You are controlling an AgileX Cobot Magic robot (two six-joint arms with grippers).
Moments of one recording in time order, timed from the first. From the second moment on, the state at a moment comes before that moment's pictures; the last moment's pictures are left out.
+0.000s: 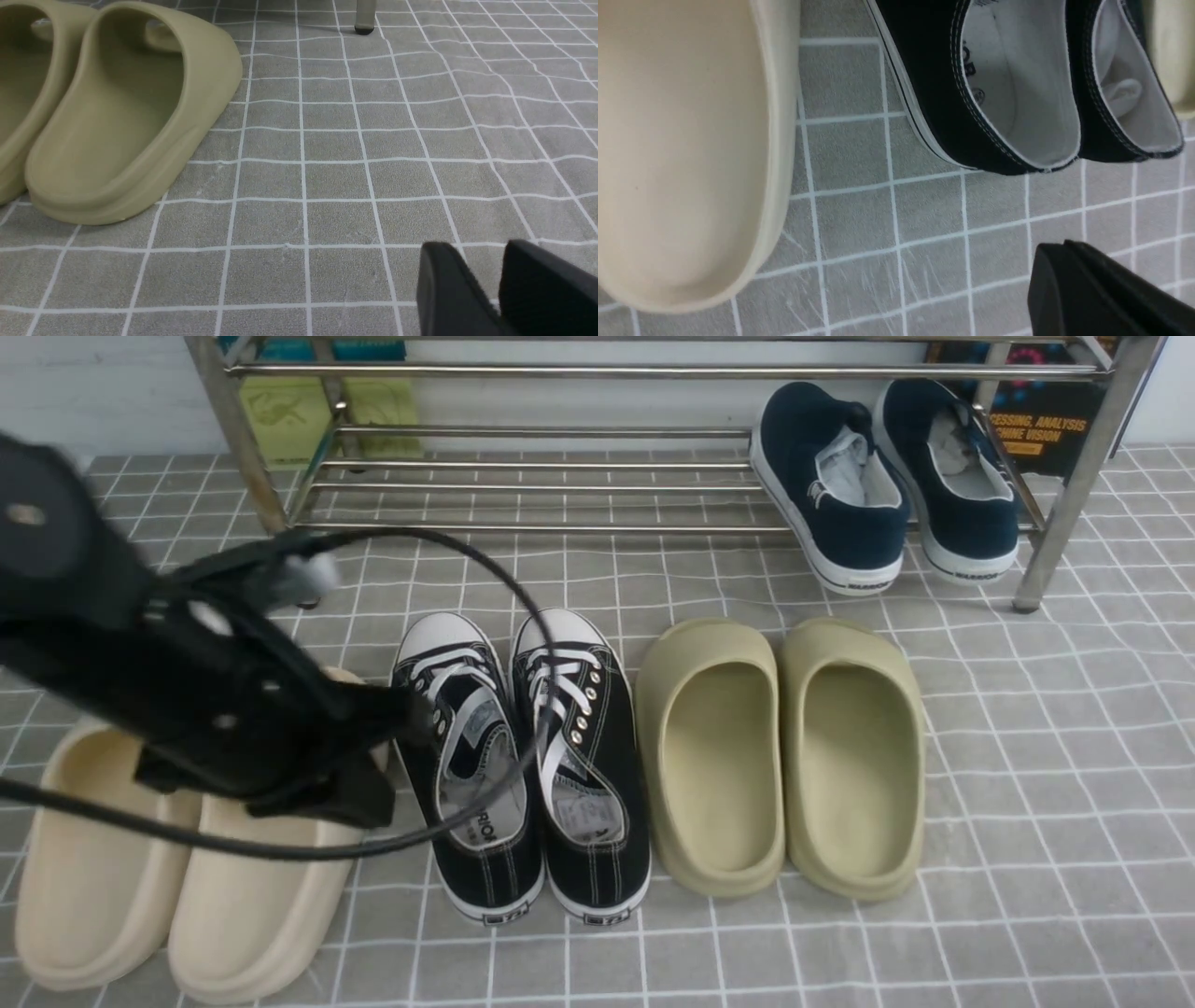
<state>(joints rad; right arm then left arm) -0.04 -0.01 0.02 0.05 0.39 -0.03 -0.29 1.36 -1.01 -0.30 0.93 -0.17</state>
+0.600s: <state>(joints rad) -0.04 -0.01 0.02 0.05 0.39 -0.03 -0.45 1.68 -1.04 0.06 0.62 -0.63</state>
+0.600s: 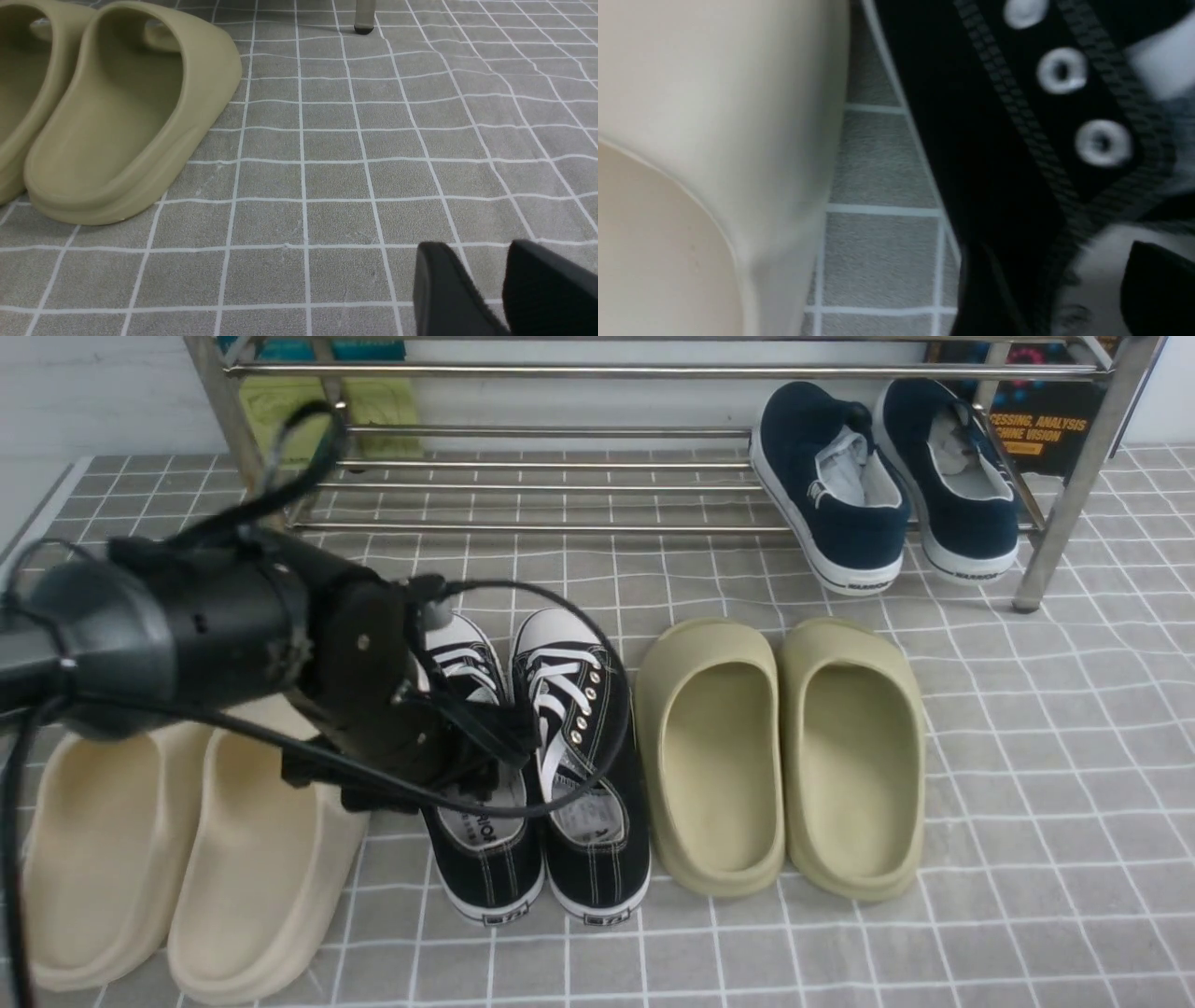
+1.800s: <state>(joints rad) -0.04 -0.01 0.02 0.05 0.39 -0.03 -0.20 2.11 -2.03 0.05 0.94 -0.34</state>
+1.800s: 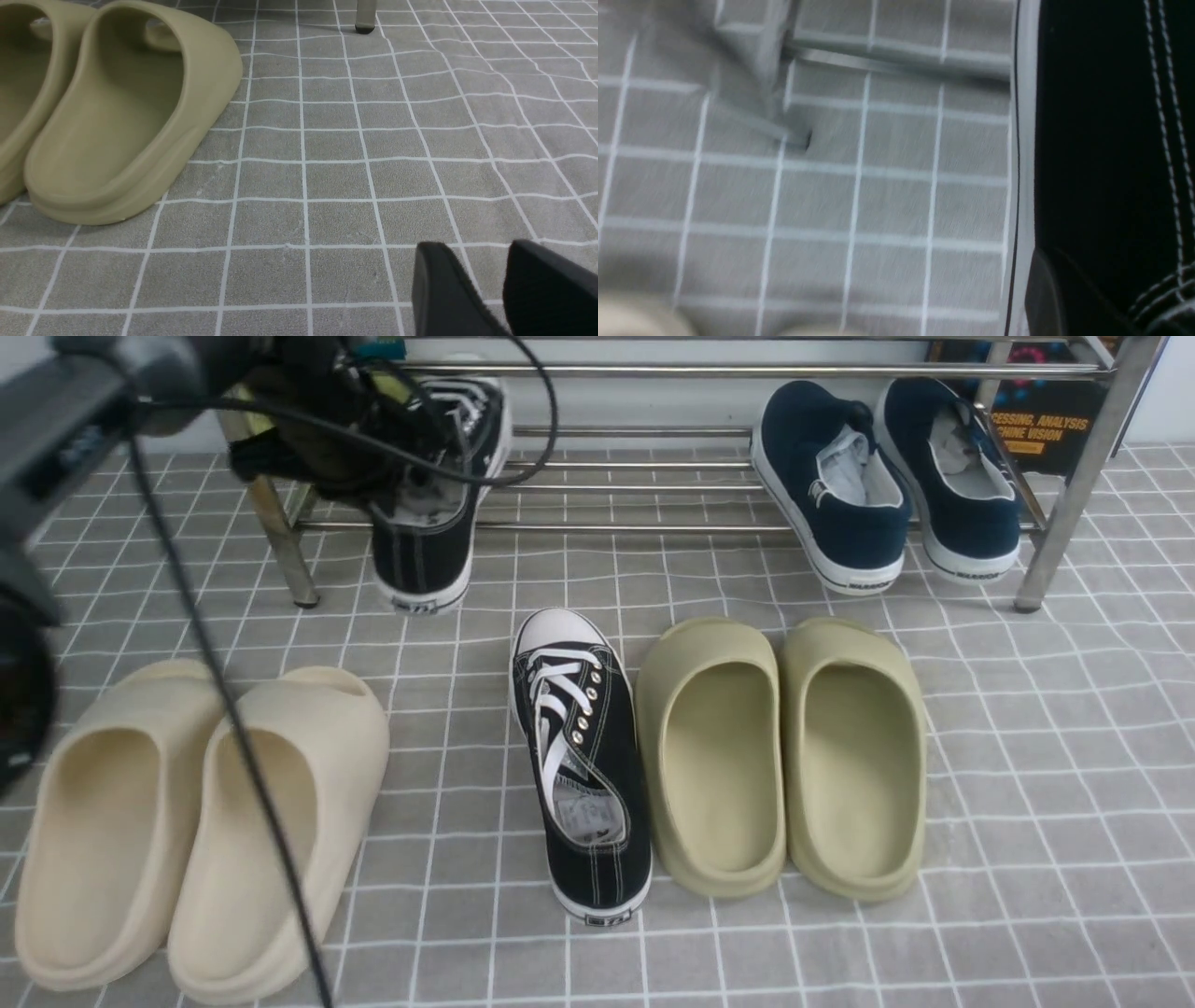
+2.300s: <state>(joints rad) -0.04 -0.01 0.02 0.05 0.39 -0.03 -0.20 2.27 -2.20 0.10 0.81 -0.34</state>
